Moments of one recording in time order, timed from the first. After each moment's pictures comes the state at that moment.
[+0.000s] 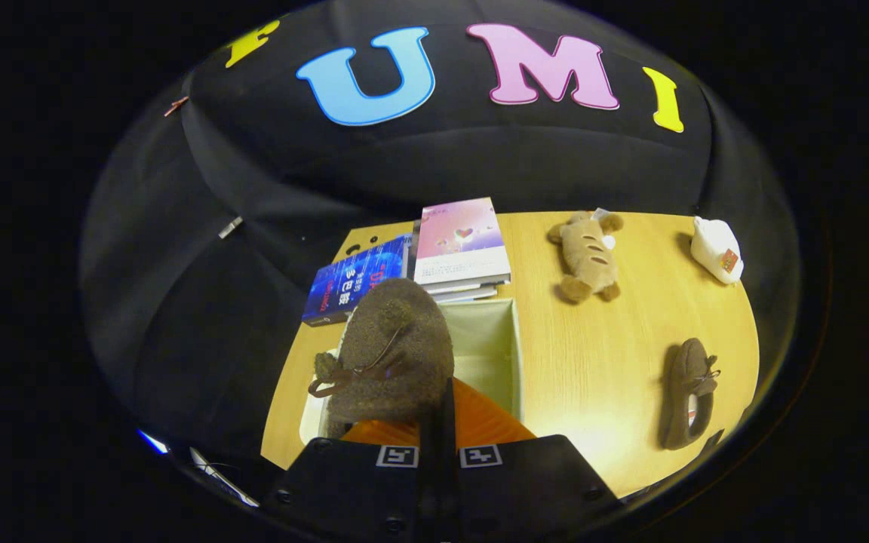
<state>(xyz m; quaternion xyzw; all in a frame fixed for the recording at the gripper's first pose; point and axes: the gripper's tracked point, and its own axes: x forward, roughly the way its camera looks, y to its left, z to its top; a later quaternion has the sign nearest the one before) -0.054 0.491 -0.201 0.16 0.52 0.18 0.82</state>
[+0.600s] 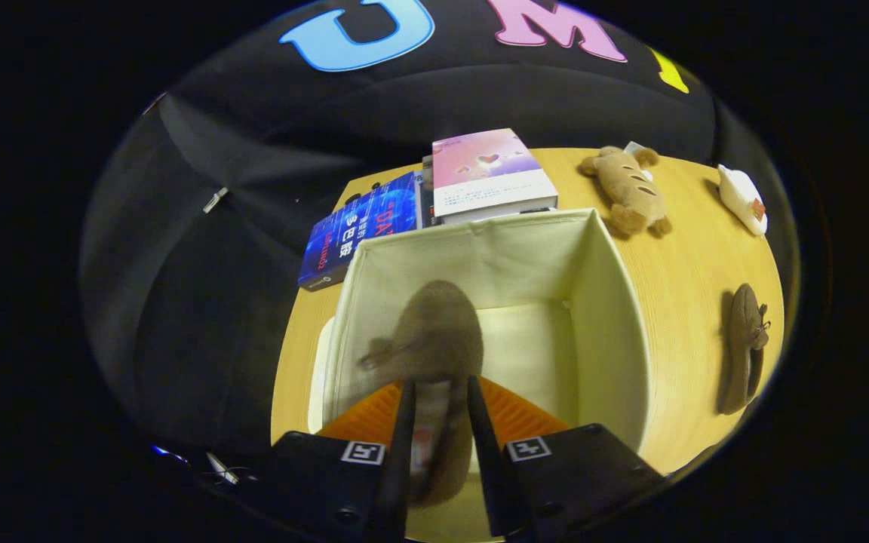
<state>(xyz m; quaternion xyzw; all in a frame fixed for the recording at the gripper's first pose) -0.089 0.563 -0.253 0.19 0.58 0.21 0.77</state>
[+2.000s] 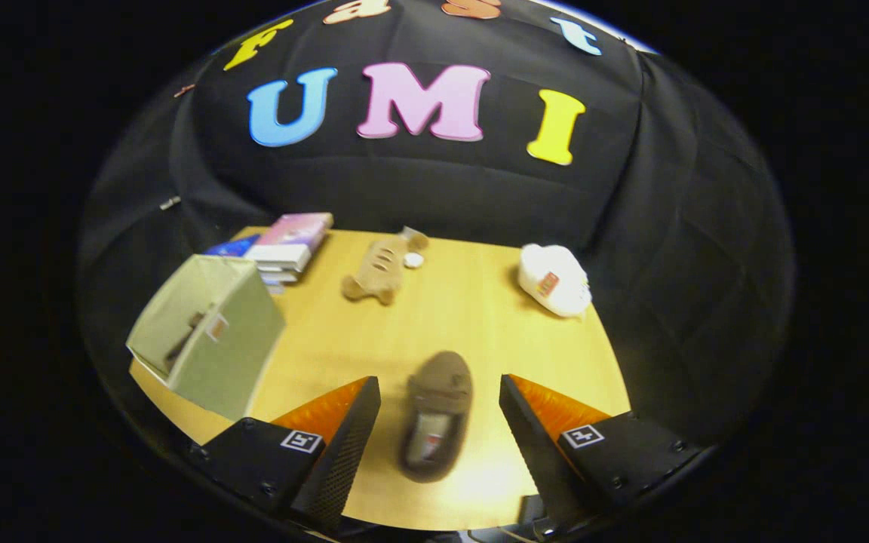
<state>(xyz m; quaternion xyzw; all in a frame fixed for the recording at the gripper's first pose) -0.086 0.091 -0.287 0.02 0.45 0.09 0.89</state>
